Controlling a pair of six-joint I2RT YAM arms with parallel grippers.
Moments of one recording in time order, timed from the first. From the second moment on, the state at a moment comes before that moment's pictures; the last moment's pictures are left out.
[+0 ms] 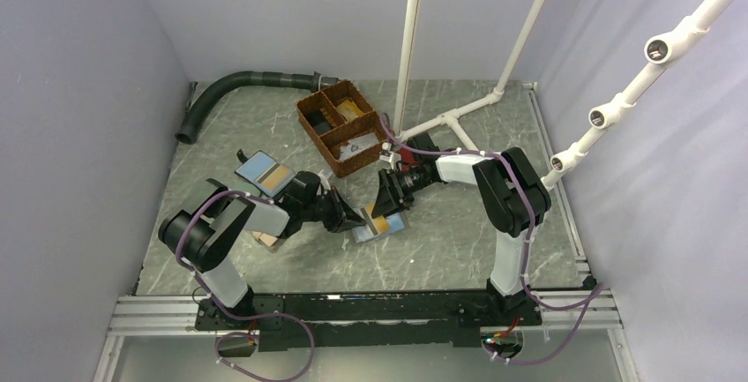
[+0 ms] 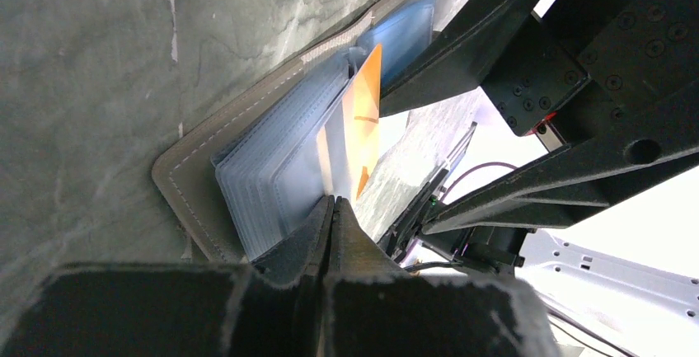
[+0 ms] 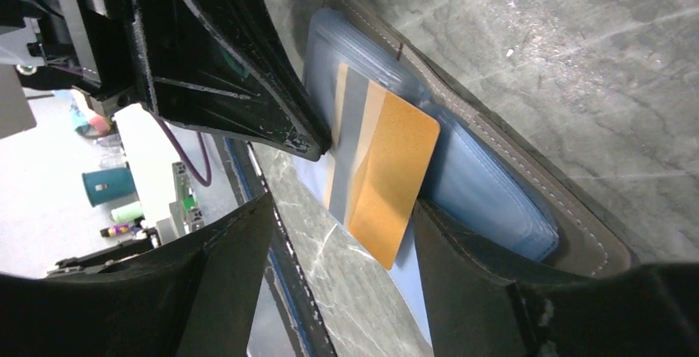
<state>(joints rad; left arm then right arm) -0.56 1.68 0.50 0.50 0.53 -1.17 0.46 1.94 1.07 -0.31 -0.98 0.14</state>
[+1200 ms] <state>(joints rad) -0.54 1.70 0.46 0.59 0.57 -1.23 0.43 2.03 1.07 -0.25 -1.03 0.25</state>
